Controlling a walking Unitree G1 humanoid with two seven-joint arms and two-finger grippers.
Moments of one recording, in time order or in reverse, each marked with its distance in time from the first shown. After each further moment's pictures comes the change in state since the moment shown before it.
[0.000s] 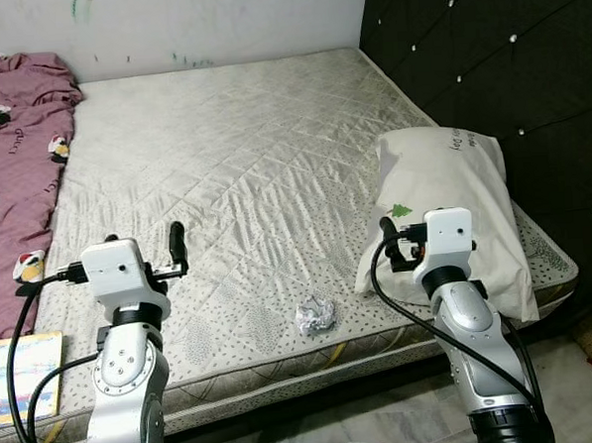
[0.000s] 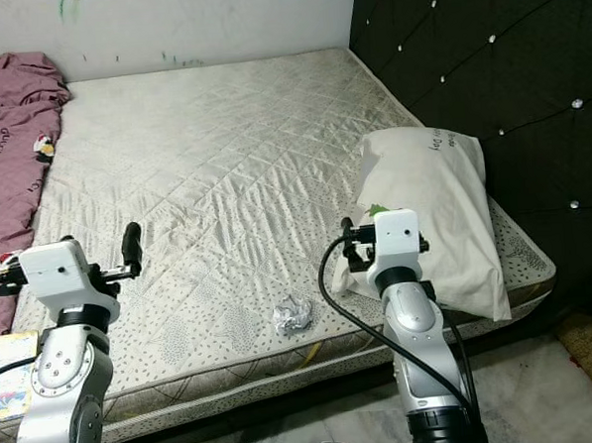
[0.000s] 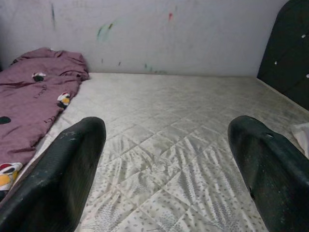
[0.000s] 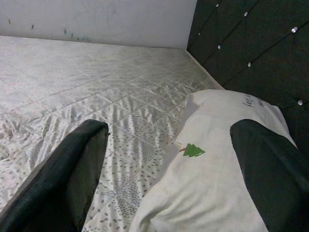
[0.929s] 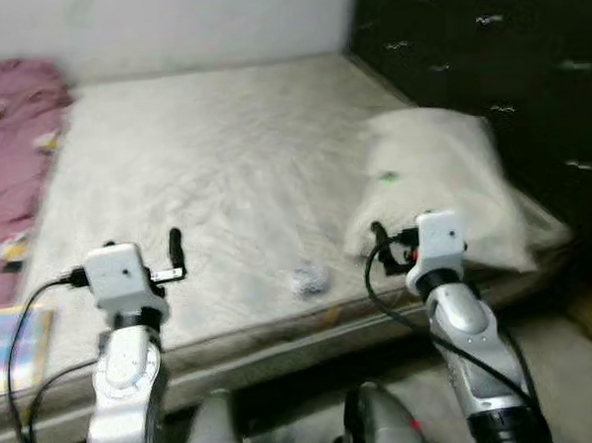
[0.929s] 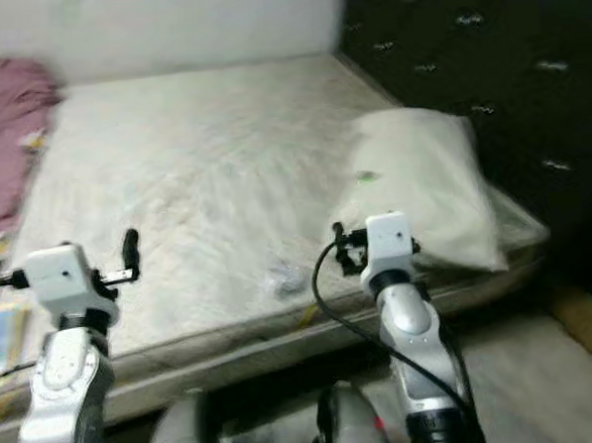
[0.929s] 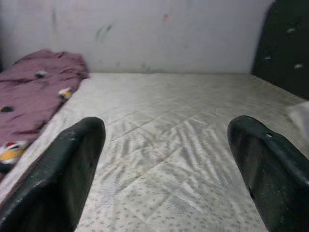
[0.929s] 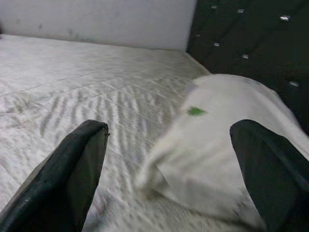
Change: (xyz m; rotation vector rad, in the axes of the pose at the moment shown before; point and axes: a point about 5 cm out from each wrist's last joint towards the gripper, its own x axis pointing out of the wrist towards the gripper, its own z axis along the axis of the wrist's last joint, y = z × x) left arm 0.003 -0.001 0.000 0.031 0.001 0.035; right arm -0.002 0.005 -0.004 -0.008 0.008 0.058
